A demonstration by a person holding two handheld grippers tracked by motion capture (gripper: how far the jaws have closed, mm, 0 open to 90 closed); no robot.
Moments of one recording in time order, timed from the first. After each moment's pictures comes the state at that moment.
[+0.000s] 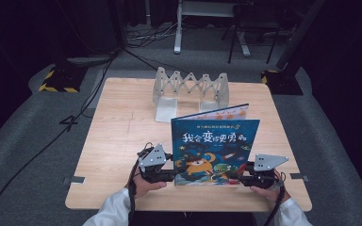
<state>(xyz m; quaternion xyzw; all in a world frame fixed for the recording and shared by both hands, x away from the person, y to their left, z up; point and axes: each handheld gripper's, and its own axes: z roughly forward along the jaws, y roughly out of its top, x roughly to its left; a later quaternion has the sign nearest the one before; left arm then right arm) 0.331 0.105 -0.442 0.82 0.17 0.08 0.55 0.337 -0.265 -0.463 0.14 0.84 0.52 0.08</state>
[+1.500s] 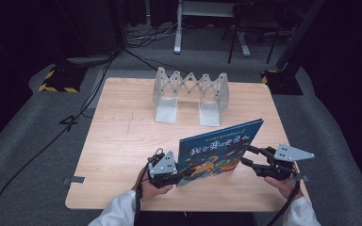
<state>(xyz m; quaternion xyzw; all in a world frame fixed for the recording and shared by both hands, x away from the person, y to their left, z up) 0.322 0.086 -0.449 0.83 0.13 0.08 0.54 0.343 -0.301 -0.430 0.23 0.78 0.55 0.18</state>
